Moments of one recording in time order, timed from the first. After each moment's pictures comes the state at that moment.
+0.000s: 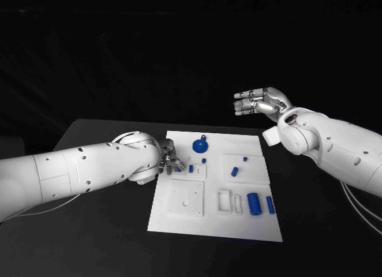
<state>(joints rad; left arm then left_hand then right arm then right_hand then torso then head) 1.35 -0.60 -0.23 1.36 -1.07 -0.07 -0.55 1.06 0.01 0.19 -0.13 0.79 1.24 0.05 0.08 0.90 1.49 -0.05 0.62 0.19 1.43 -0.13 1.29 0.77 0.02 1.28 -0.15 0.50 1.31 1.14 -0.63 0.26 1.06 -0.64 -0.14 0.23 1.25 0.01 0.27 -0.25 0.33 0.86 0.18 0.06 0.06 1.01 0.16 0.06 0.06 1.01 0.17 0.06 0.06 0.15 0.98 0.18 0.08 0.07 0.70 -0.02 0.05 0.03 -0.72</state>
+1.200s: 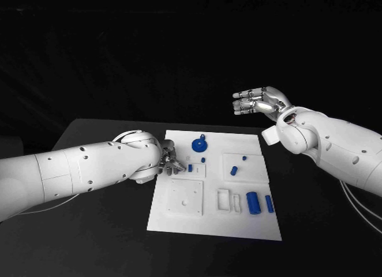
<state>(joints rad) 1.35 -0.58 -0.23 1.34 -1.09 -0.02 -0.57 1.13 -0.03 0.14 -0.02 0.42 1.34 -0.05 0.07 0.89 1.46 -0.08 0.62 0.21 1.42 -0.14 1.29 0.75 0.02 1.28 -0.15 0.47 1.31 1.14 -0.63 0.26 1.05 -0.65 -0.14 0.23 1.25 0.01 0.27 -0.25 0.34 0.86 0.18 0.06 0.06 1.01 0.16 0.06 0.06 1.01 0.17 0.06 0.06 0.15 0.98 0.18 0.08 0.07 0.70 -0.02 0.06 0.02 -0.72</state>
